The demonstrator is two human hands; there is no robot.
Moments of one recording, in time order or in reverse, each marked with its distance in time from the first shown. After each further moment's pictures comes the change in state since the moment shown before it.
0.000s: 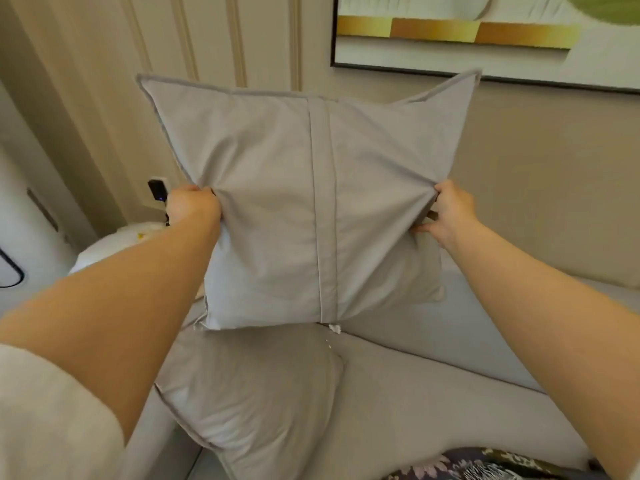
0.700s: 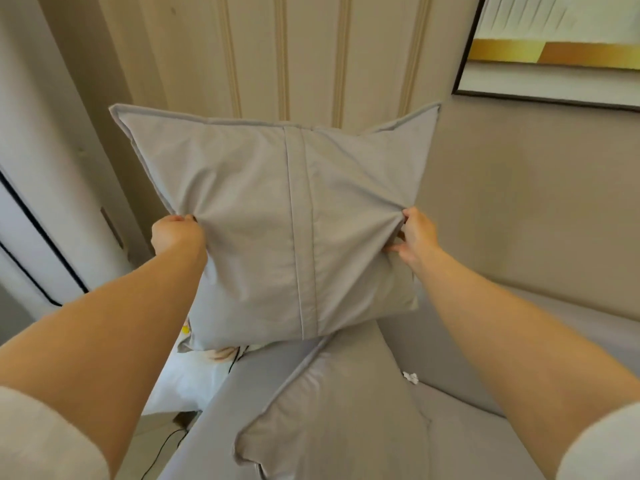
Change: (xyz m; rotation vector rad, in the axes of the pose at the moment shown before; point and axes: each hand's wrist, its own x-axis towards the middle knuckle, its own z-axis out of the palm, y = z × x) left_hand 0.221 0.014 -0.122 0.051 0.212 -0.101; right_hand 0.020 0.101 0.272 -0.024 -0.175 0.047
